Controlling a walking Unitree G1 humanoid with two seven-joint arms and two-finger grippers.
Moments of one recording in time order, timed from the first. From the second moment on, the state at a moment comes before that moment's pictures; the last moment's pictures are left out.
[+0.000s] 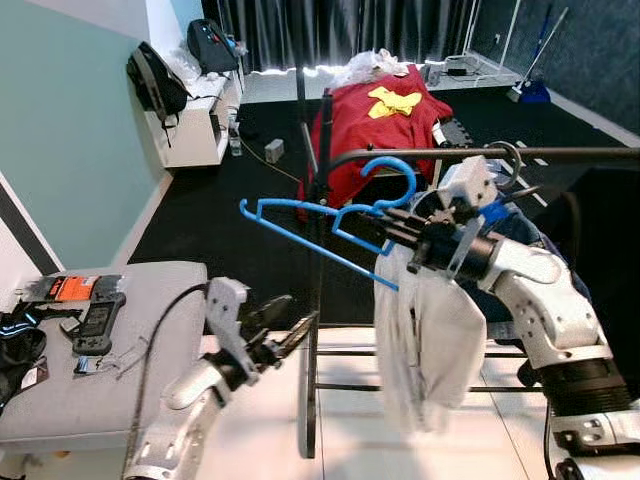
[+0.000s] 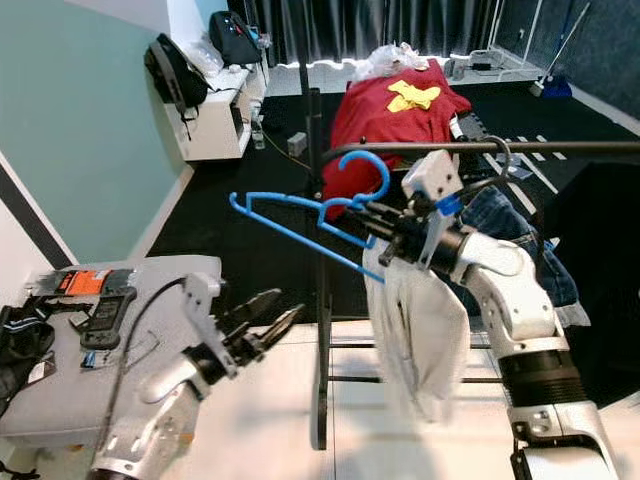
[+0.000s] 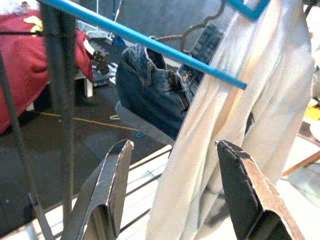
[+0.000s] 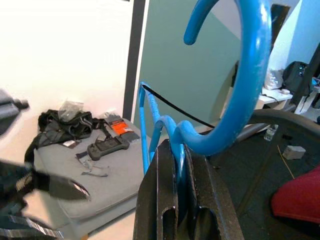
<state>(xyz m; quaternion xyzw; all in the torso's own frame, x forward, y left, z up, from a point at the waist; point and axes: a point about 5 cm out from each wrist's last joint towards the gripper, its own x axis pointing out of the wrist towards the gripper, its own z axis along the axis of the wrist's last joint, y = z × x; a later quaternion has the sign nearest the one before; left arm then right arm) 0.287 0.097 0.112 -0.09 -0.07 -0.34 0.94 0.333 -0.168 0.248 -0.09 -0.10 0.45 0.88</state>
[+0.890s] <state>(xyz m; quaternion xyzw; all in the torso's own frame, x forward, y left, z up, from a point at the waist) 0.291 0.041 0.110 -0.13 -0.07 -0.39 0.91 0.331 -0.104 0.251 -0.01 -0.12 0.51 0.85</state>
